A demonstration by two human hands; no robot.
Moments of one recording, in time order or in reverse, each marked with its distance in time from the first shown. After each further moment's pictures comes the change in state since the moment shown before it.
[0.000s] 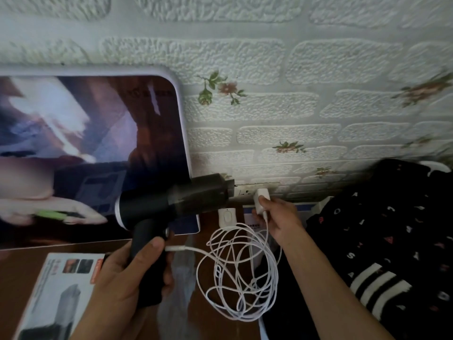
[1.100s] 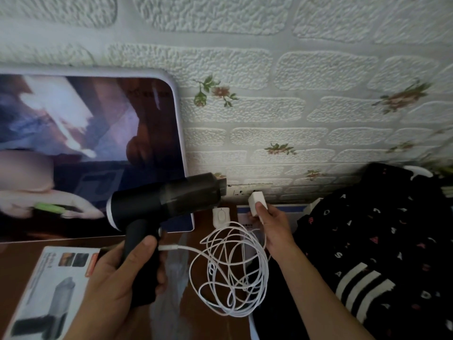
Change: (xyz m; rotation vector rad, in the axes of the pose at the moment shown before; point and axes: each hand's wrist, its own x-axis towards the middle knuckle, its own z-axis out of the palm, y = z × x) left_hand -0.013 -0.003 0.000 0.048 0.030 0.029; right_hand 0.001 0.029 -0.018 -0.069 -0.060 -0.161
